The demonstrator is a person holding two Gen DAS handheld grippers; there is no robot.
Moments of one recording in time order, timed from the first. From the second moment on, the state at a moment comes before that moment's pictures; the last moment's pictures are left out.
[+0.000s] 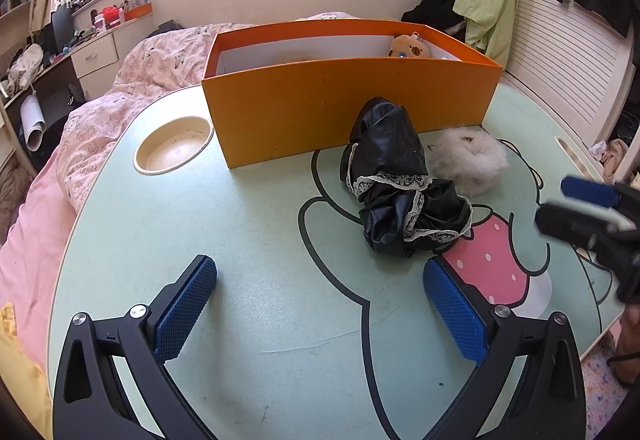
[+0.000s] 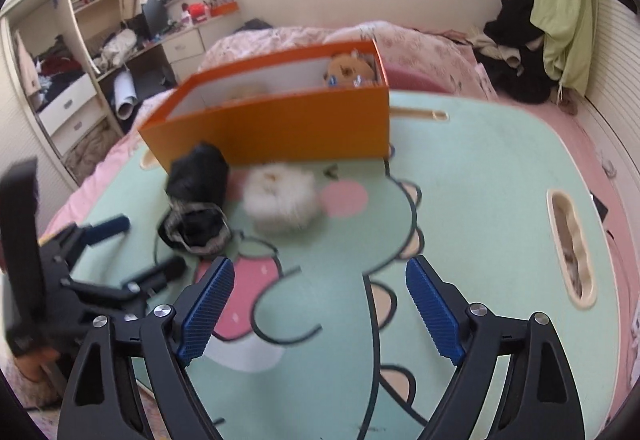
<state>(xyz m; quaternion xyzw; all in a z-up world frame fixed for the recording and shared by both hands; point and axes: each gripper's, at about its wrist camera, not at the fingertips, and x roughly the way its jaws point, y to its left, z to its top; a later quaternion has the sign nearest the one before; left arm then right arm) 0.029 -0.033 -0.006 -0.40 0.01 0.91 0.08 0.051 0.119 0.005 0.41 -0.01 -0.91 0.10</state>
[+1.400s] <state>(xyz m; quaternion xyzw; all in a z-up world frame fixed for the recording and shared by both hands) -0.106 0.002 0.104 -0.47 0.06 0.88 0.12 0.050 0.108 -0.011 0.42 0.06 -0.90 0.08</state>
